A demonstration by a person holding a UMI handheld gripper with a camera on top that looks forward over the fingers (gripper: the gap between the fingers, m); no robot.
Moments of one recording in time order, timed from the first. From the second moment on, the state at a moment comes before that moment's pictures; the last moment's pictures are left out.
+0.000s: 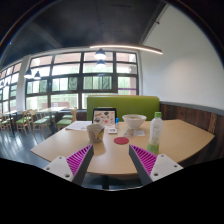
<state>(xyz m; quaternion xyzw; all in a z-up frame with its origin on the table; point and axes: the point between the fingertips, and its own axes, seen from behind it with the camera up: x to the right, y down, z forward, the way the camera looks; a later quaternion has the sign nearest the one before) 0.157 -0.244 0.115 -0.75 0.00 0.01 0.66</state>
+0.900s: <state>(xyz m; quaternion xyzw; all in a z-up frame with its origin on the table) 0.364 -0.042 0.076 -0.76 0.06 -0.09 0.64</state>
